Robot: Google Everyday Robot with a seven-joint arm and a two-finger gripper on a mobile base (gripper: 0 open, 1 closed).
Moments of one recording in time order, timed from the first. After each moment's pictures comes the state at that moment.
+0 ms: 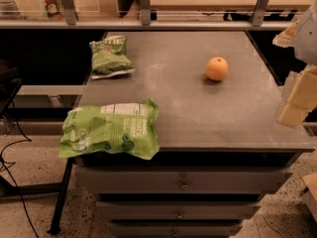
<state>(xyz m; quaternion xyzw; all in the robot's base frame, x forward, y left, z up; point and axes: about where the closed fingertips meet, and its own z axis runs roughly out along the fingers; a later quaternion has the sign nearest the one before) 0.438 -0.215 0.982 -0.60 0.78 -0.04 0.17</state>
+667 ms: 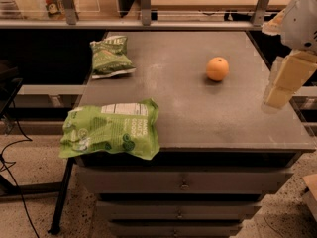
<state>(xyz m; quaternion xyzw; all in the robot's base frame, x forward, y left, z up) 0.475 -0.212 0.985 -0.61 0.77 -0.05 0.18</state>
